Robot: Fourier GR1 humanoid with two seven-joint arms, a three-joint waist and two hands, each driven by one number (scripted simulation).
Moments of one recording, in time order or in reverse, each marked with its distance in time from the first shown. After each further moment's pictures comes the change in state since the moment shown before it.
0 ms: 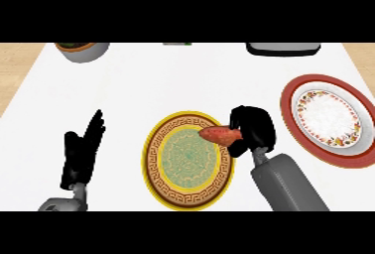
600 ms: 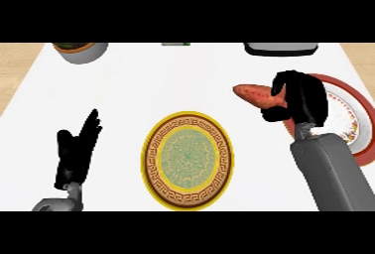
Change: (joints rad) left arm 0.002 0.010 0.027 -0.019 0.011 -0.023 0.022; right arm -0.075 -0.140 -0.213 -0.110 -0.019 -0.139 -0.083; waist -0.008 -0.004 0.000
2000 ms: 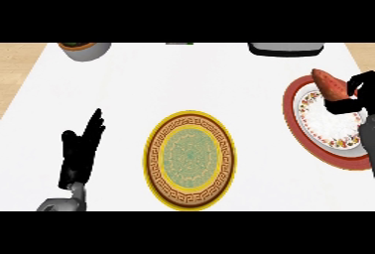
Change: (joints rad) left arm -0.001 -0.034 0.008 -0.007 -0.042 -0.020 0.000; right arm -0.113 -0.236 -0.376 0.533 -0.135 -0.028 -0.215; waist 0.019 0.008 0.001
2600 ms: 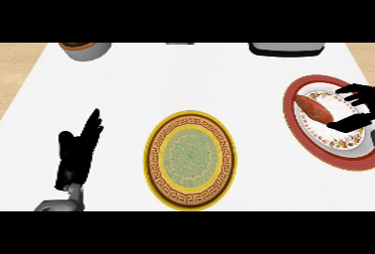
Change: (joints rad) left arm 0.010 0.005 0.006 -0.024 -0.003 -0.014 0.012; right arm -0.057 -0.078 -0.047 0.305 -0.092 0.182 -0.257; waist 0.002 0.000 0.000
